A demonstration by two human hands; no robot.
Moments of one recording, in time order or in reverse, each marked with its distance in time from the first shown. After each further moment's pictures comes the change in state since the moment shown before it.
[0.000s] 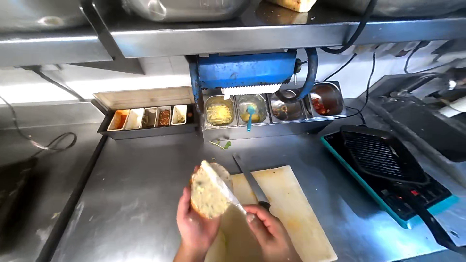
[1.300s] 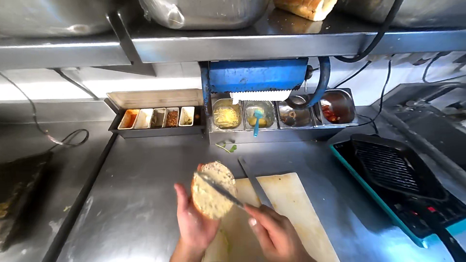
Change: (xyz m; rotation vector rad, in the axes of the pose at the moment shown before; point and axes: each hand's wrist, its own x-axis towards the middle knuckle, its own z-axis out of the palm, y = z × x) left_hand 0.007 0.020 0.016 -0.025 0.066 -0.089; right_hand 0.021 0.014 -0.016 -0.492 -0.028 -0.491
